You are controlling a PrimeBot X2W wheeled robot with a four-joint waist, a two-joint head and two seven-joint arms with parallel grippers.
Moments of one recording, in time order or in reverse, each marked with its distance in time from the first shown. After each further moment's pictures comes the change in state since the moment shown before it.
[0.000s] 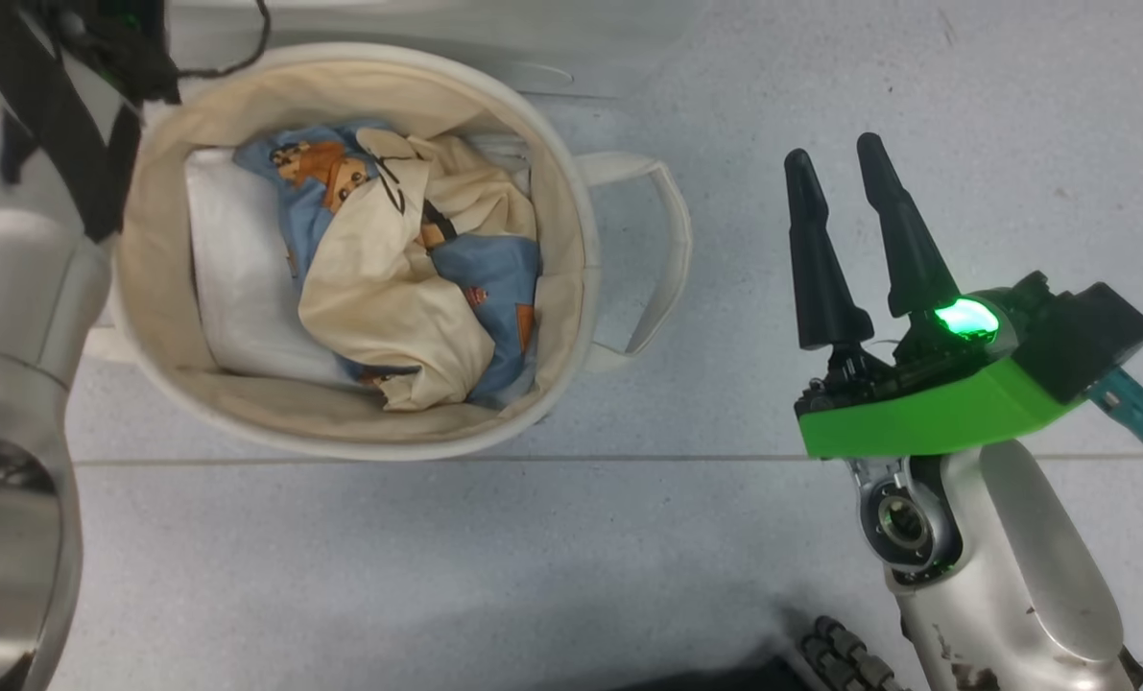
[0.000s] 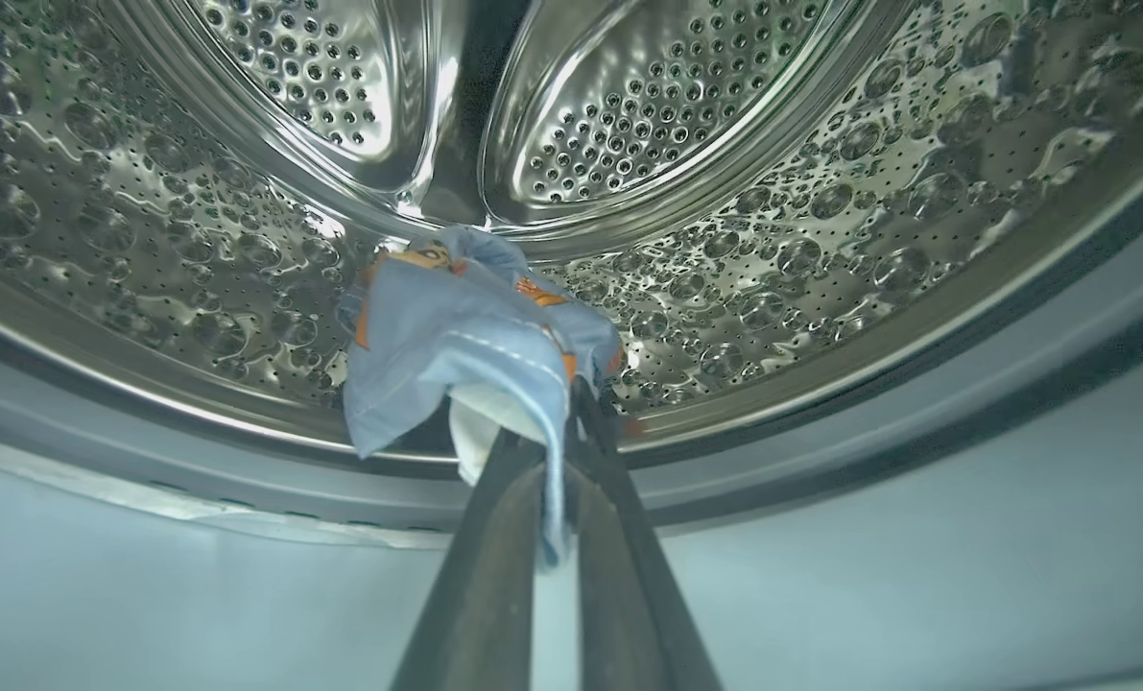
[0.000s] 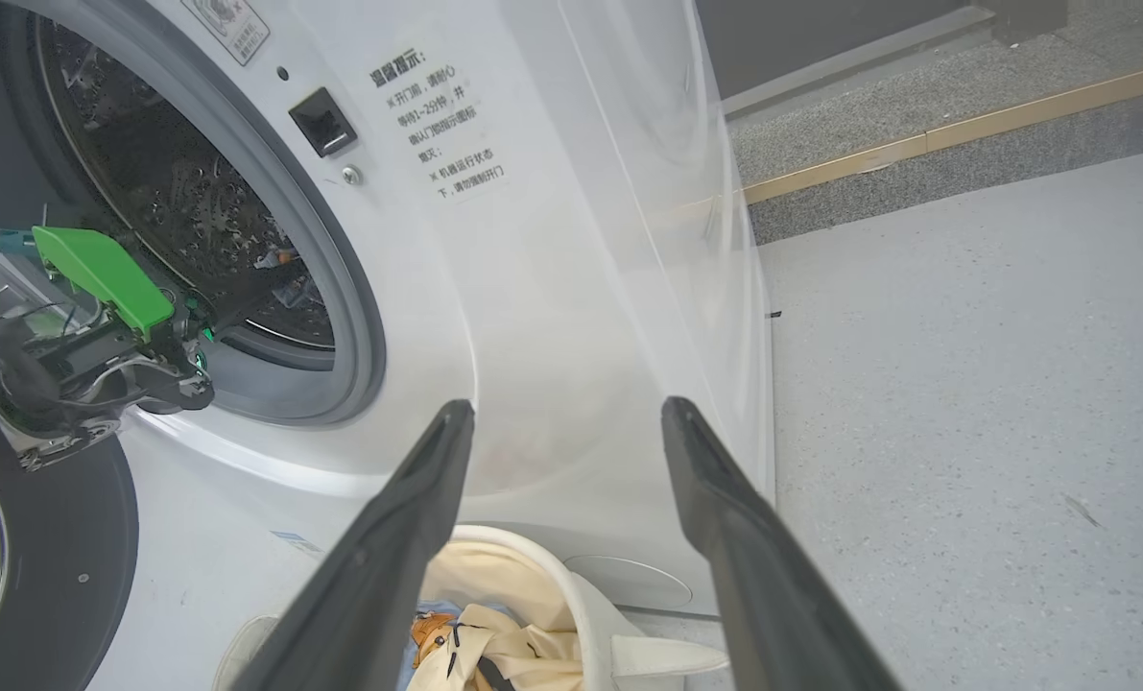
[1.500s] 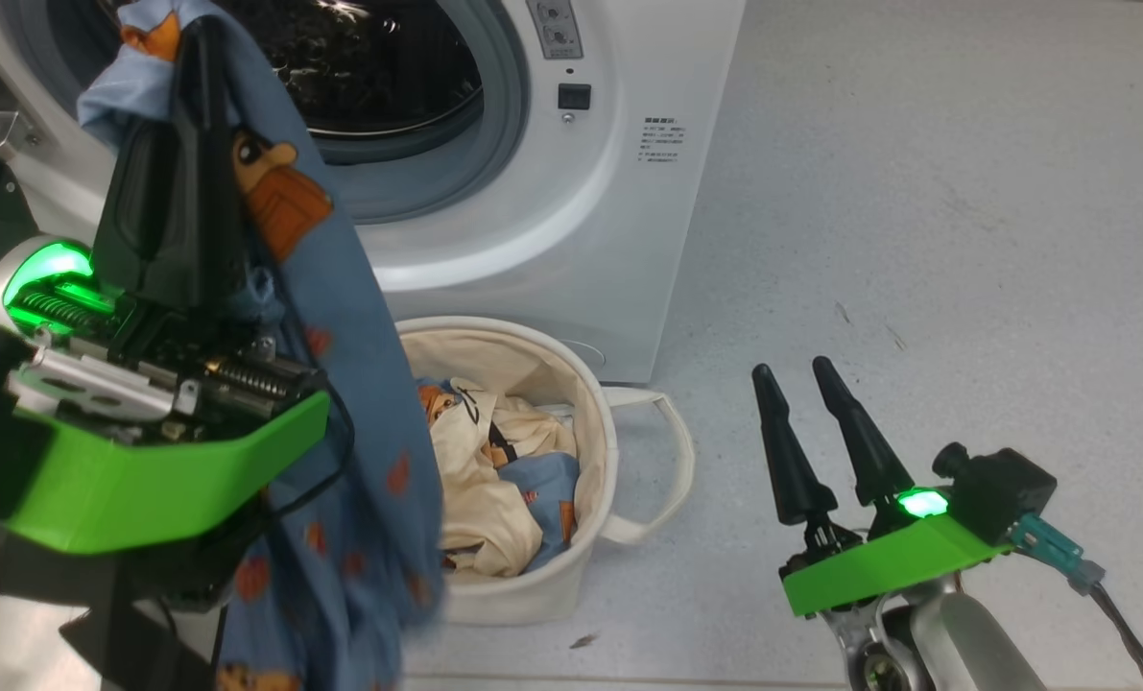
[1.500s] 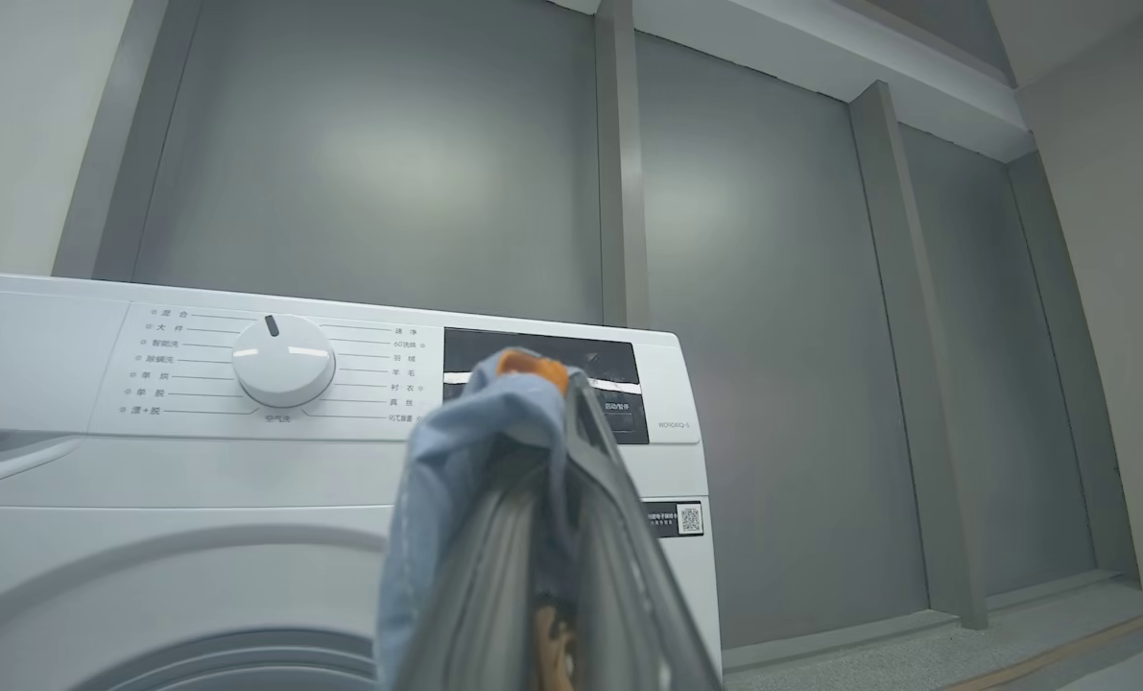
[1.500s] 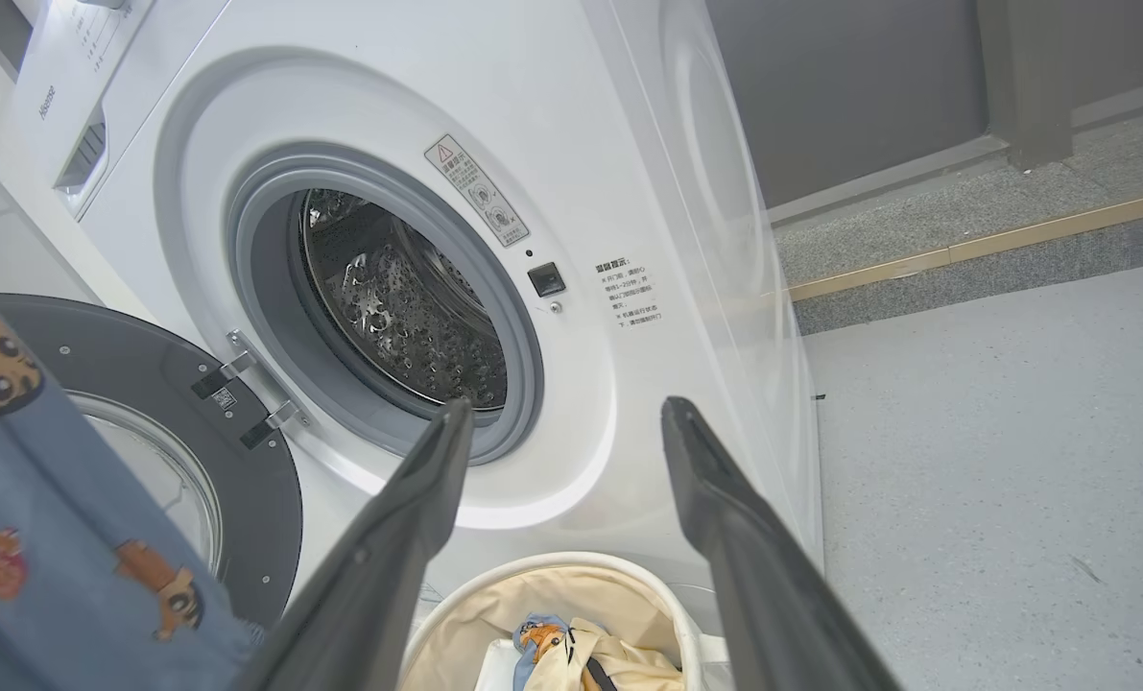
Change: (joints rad) left arm 0.989 -0.026 0.435 -1.343 0.636 0.045 -0.155; right arm 0.246 -0.001 0.027 0.118 0.005 0.000 0.000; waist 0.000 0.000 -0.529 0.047
